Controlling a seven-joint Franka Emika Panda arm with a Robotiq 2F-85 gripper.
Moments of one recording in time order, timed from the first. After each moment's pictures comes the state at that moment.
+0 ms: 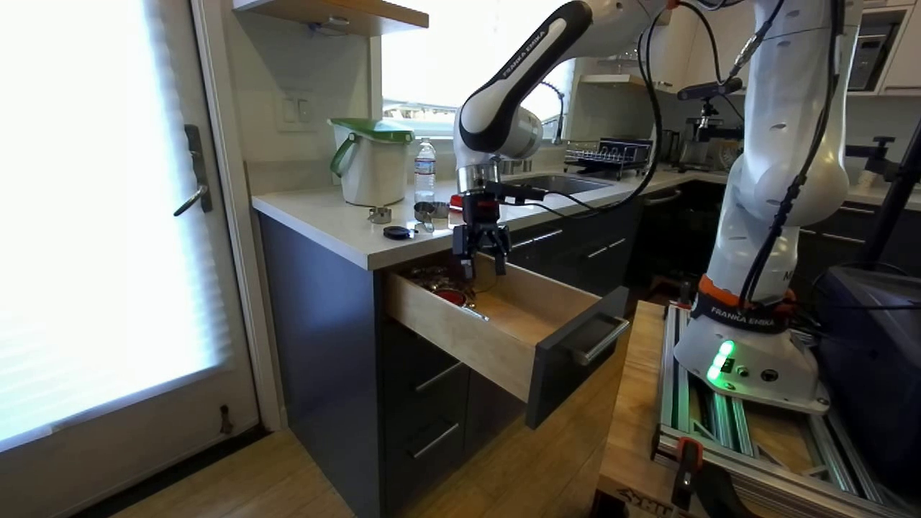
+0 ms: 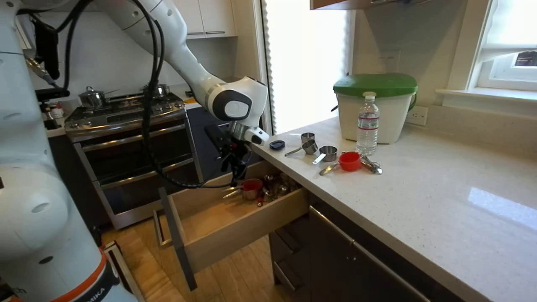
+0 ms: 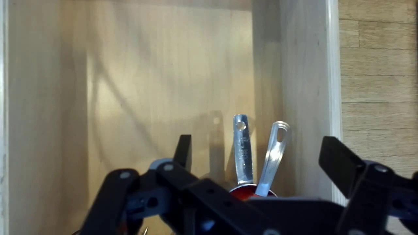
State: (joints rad) arm 0.05 0.13 0.07 -2.36 0.33 2.20 0.12
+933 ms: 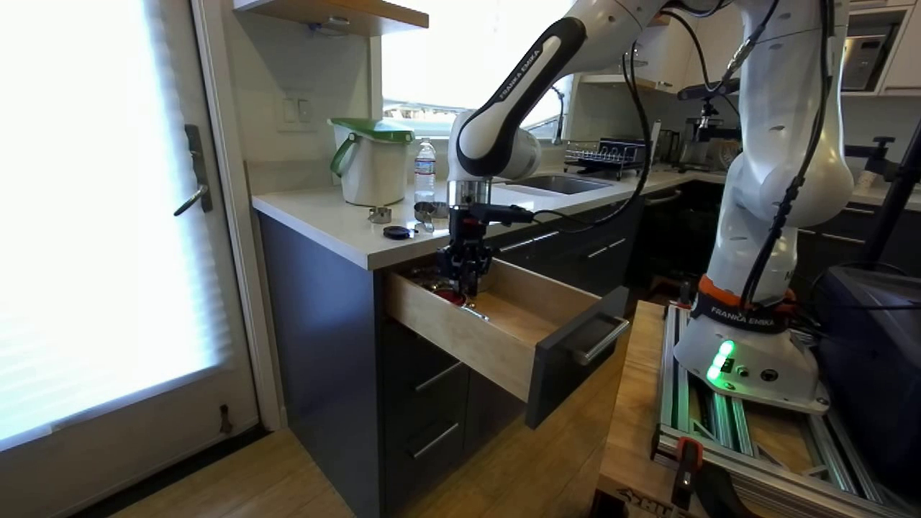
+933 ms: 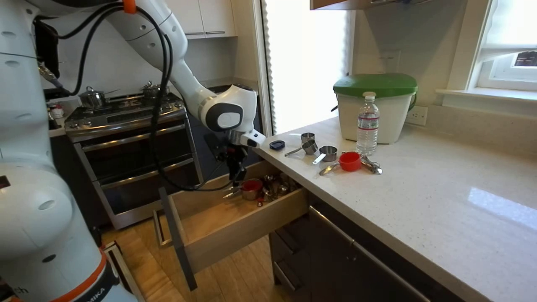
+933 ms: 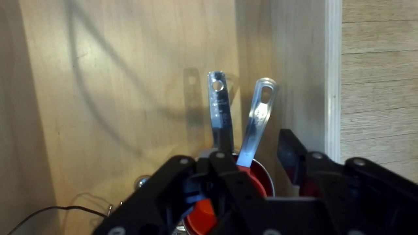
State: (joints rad) arm 0.09 0.19 0.10 -2.39 0.33 2.47 0.21
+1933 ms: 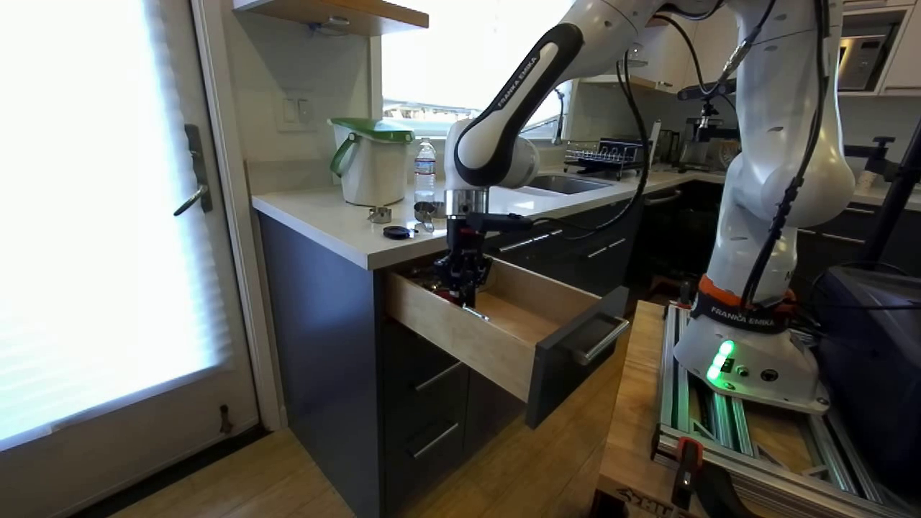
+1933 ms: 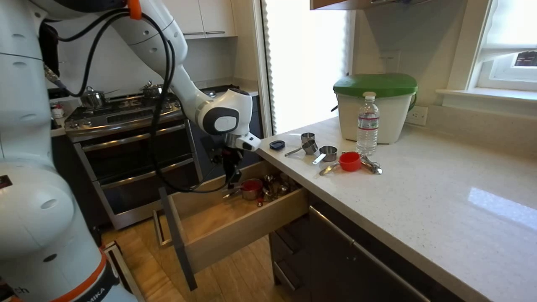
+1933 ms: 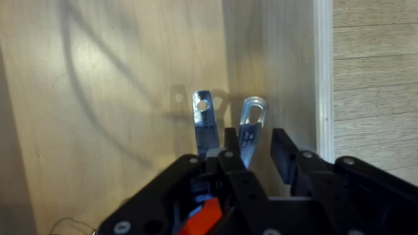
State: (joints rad) arm 0.11 0.22 0.12 -2.39 0.33 2.49 0.26
